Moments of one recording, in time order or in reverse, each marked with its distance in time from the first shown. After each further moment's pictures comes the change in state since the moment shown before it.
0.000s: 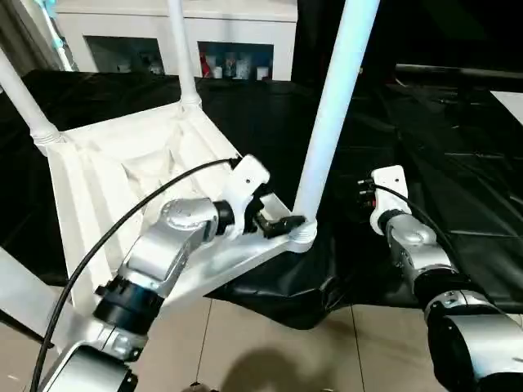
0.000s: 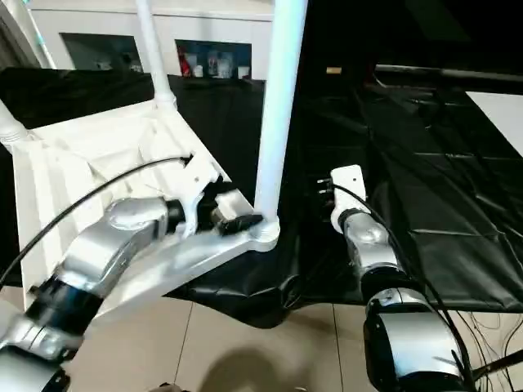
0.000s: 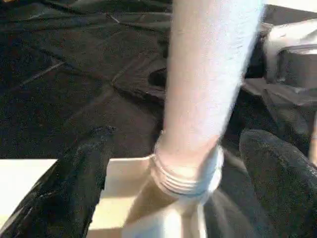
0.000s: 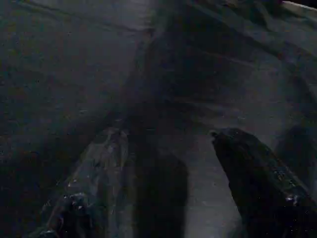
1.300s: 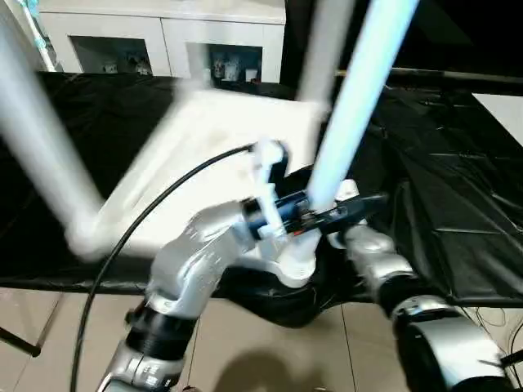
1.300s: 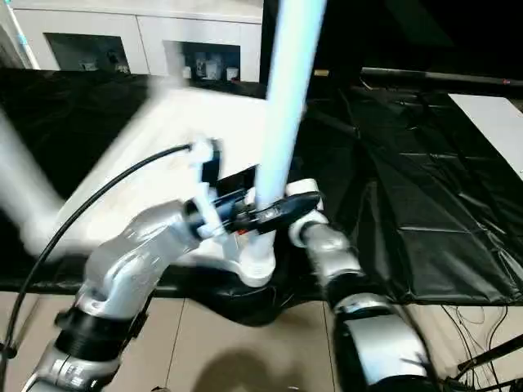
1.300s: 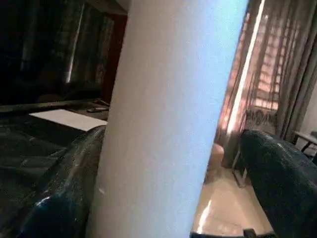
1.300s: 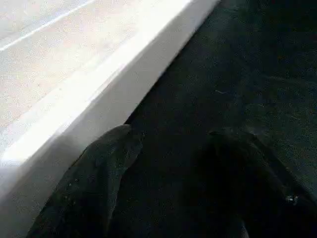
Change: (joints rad) left arm 0.043 -0.281 0.052 -0.109 -0.282 -0.173 -0.024; right arm -0.008 0.192 0.064 0.034 -0.011 0.026 0.061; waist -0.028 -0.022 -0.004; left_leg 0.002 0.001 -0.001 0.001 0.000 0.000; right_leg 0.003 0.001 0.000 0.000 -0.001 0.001
